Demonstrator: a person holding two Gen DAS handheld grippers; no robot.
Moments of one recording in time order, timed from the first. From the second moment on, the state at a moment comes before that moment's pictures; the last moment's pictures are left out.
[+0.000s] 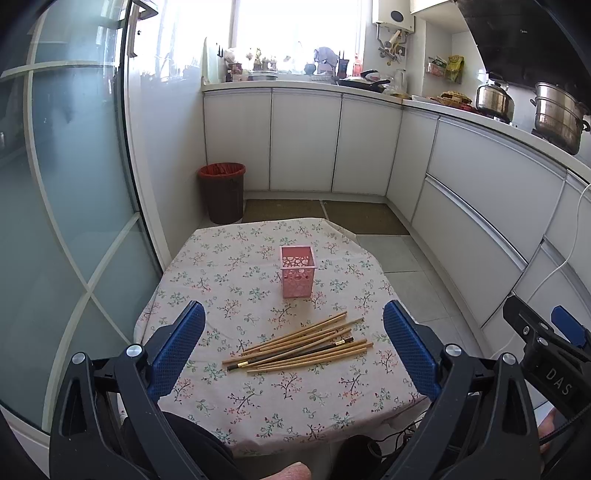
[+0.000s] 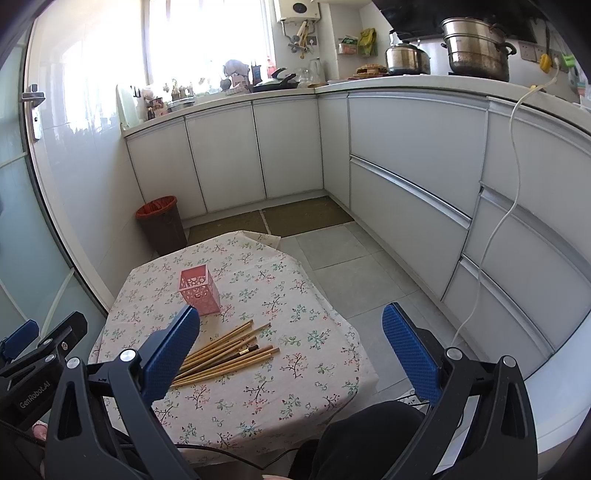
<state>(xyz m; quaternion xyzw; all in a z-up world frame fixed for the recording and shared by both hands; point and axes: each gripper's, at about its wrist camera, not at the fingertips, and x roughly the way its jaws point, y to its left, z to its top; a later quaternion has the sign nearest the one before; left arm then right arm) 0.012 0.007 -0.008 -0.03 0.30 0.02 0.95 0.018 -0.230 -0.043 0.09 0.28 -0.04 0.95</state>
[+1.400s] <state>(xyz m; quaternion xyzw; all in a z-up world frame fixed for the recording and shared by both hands) 0.017 0.006 -0.014 -0.03 0.31 0.02 0.95 0.023 -0.233 -0.047 0.10 0.29 -0.04 0.95</state>
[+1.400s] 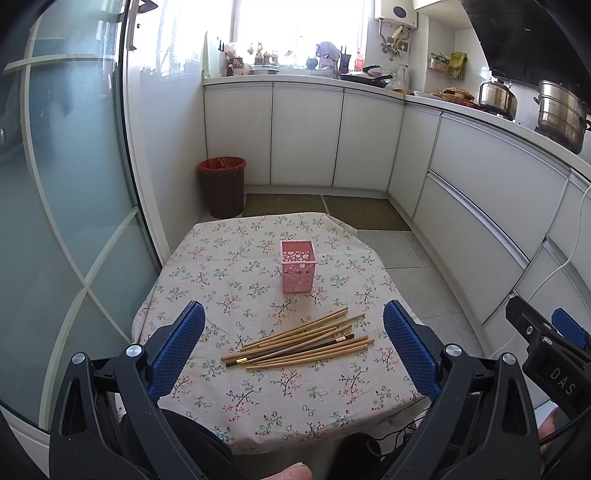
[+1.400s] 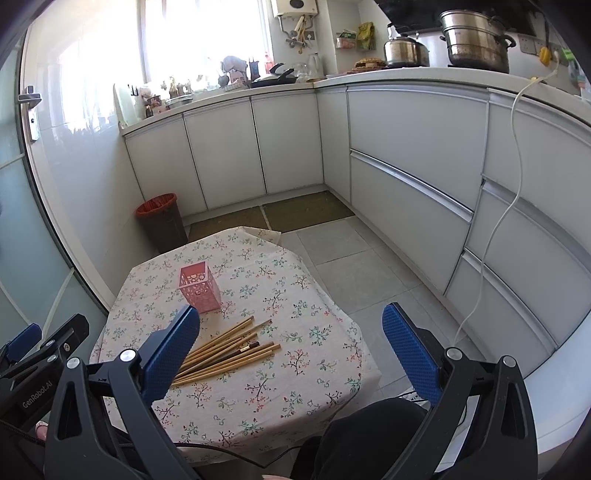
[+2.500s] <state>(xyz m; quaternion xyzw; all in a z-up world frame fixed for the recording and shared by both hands) 0.324 -0.070 -0.252 0.02 0.67 -0.11 0.73 0.153 -0.317 -0.243 0.32 0.52 0.01 0.79</state>
